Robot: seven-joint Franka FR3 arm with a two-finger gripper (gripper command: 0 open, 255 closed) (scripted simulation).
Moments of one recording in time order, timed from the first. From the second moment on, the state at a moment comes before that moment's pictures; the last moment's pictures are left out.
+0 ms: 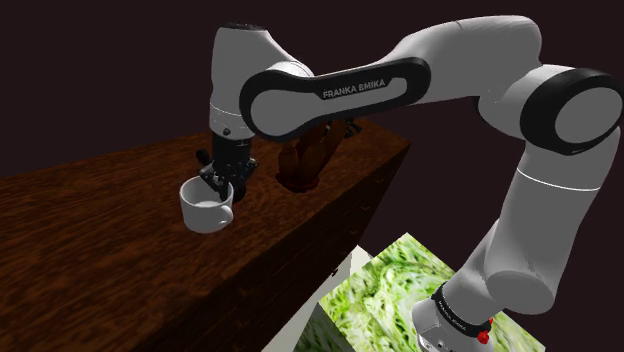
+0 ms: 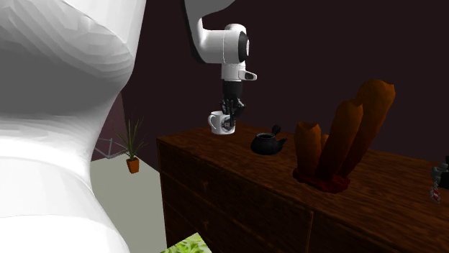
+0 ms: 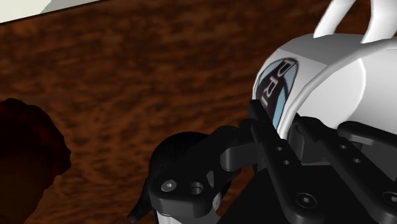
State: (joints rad) arm 0.21 0.30 0.51 -1.74 -0.11 2.03 0.71
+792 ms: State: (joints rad) arm 0.21 0.27 0.52 -1.62 -0.09 1.88 0.70
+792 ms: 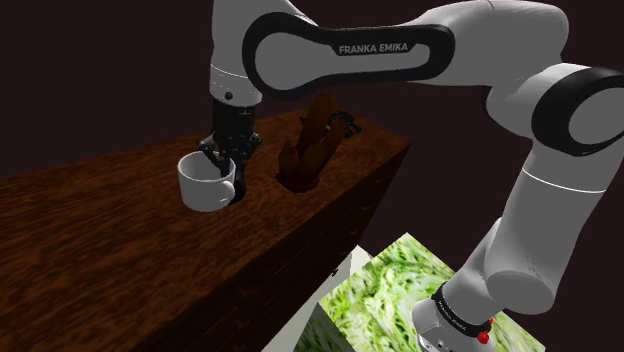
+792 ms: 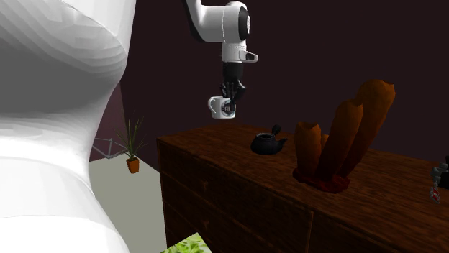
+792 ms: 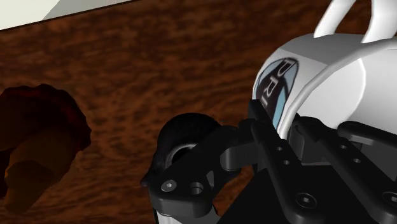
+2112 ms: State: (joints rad) arm 0.15 0.62 0.42 -1.03 -0.19 1.62 0.46
